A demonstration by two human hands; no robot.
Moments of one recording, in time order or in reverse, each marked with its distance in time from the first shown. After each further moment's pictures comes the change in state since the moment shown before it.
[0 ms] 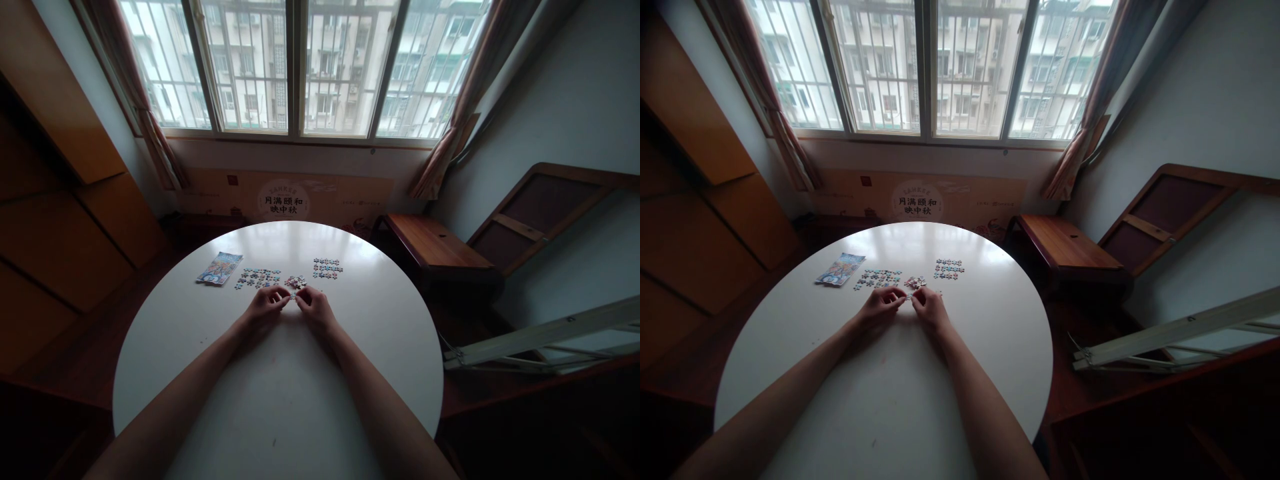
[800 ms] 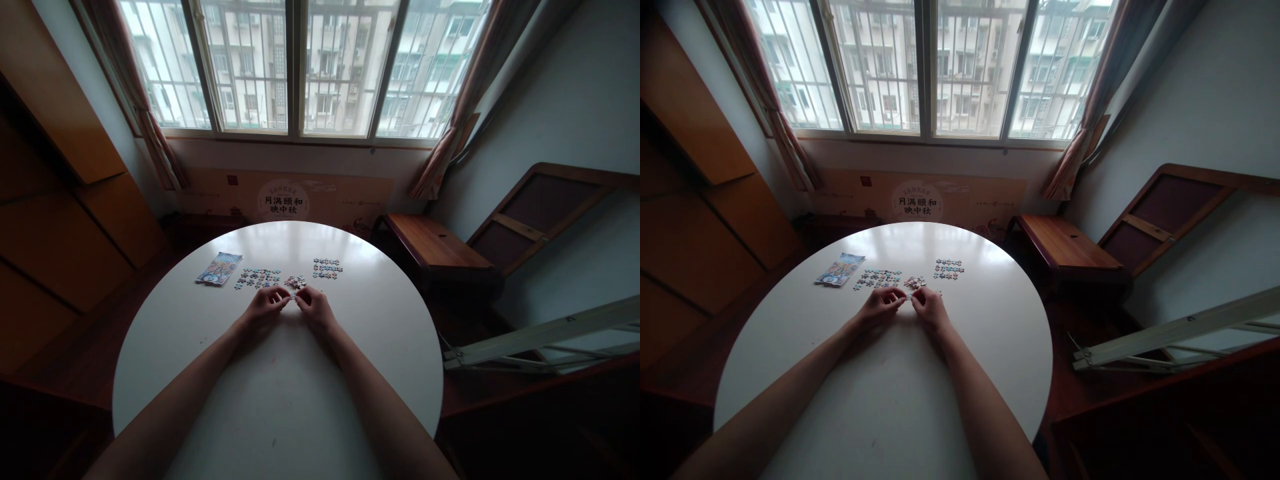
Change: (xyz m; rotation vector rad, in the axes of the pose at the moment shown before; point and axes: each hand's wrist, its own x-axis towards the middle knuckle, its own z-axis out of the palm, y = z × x) left_hand 0.000 -0.003 -0.001 0.001 -0.005 0.006; right_hand 0.000 -0.002 -0.001 0.009 -0.003 0.003
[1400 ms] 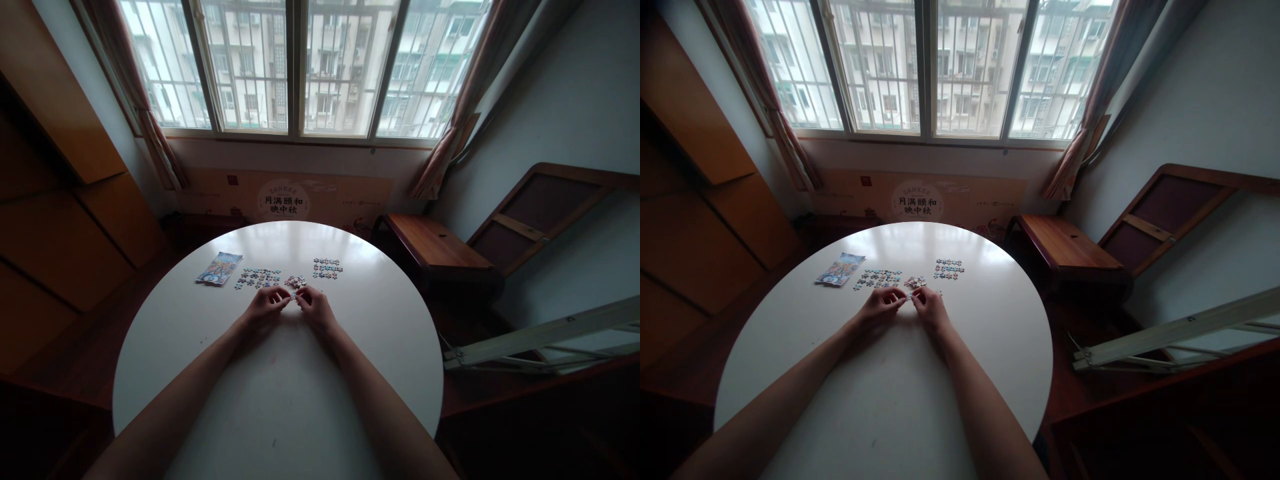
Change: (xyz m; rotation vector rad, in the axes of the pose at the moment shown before) left_hand 0.001 0.000 0.000 0.043 0.009 0.007; right_hand 0.000 0.003 0.001 0.027 0.004 0.014
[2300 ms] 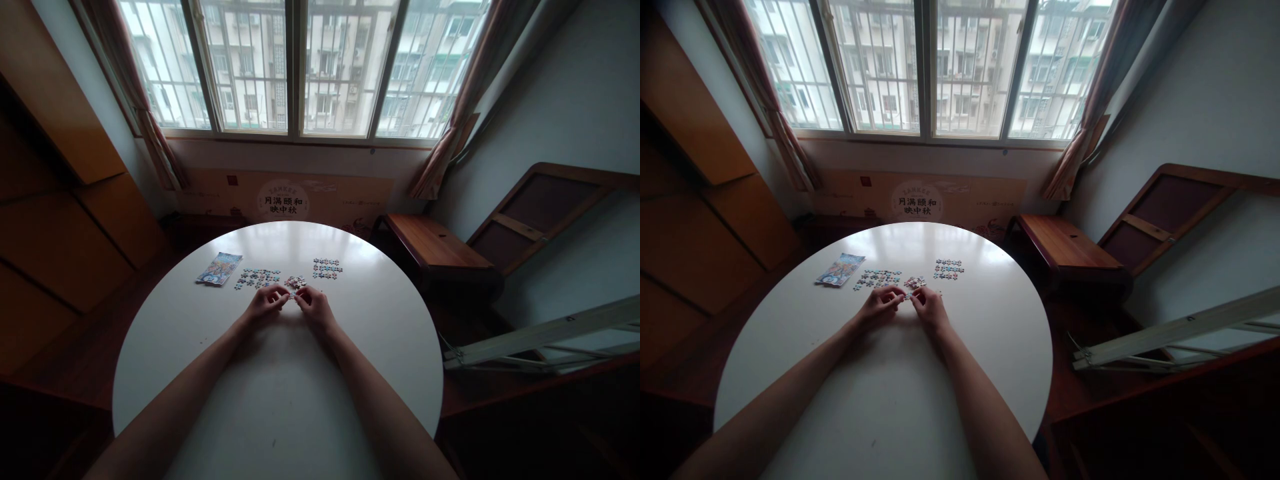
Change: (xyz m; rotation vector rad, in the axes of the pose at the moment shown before) left_hand -0.002 0.002 -0.002 -0.074 -0.007 -0.023; right_hand 0.001 0.001 0.003 0.007 0.020 0.001
